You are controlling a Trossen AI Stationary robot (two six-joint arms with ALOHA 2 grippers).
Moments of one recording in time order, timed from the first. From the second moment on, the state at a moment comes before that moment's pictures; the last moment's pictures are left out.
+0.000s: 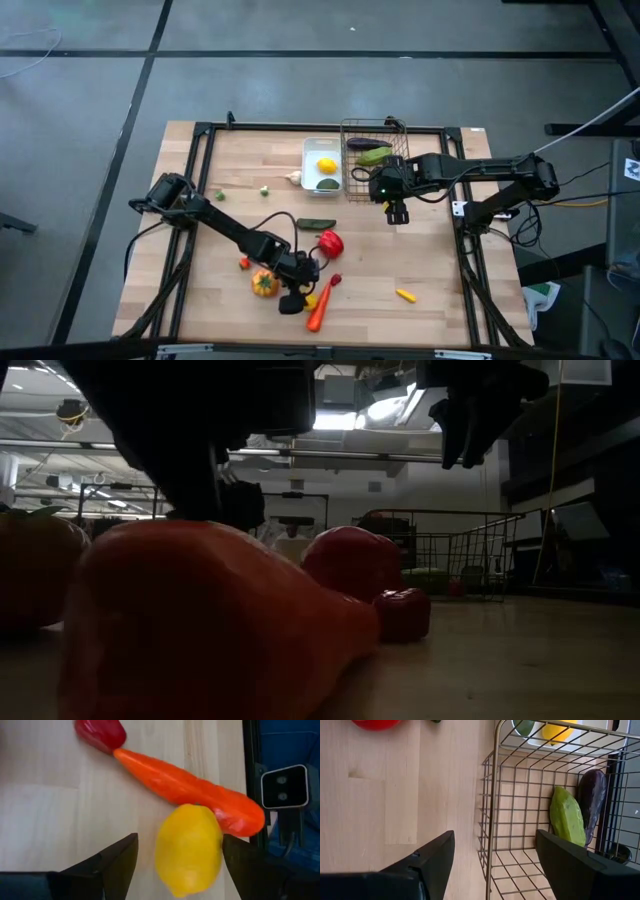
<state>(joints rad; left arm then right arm) -0.40 1.89 1.14 -0.18 0.19 -0.58 0.01 1.44 1.35 -1.17 0.22 -0.14</state>
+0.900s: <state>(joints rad) -0.42 1.91 1.14 -0.18 0.15 -0.76 0.01 1.44 1.35 -1.17 0.22 -0.14</state>
